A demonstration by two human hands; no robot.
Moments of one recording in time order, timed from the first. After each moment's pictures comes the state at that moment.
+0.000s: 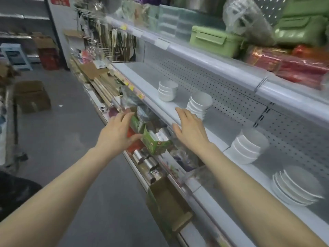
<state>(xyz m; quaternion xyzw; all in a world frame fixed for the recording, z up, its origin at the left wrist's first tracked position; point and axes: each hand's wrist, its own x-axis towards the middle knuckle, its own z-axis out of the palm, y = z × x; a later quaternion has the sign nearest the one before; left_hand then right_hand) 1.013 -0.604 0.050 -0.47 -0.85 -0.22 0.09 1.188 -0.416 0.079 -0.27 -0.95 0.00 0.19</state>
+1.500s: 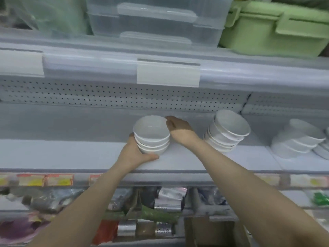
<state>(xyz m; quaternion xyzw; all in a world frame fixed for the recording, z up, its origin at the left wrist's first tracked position) 0.684 -0.144 -0.051 -0.67 -0.57 -0.31 -0.37 0.874 -0.142 0.033 -0.70 -0.65 0.22 0.21</state>
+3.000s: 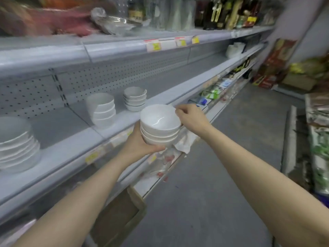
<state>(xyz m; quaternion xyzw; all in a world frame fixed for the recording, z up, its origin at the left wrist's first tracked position) 1.139 -0.416 0.012 -0.81 -0.10 -0.20 -0.54 1.267 -0.575 0.103 -0.88 -0.33 0.00 0.35</state>
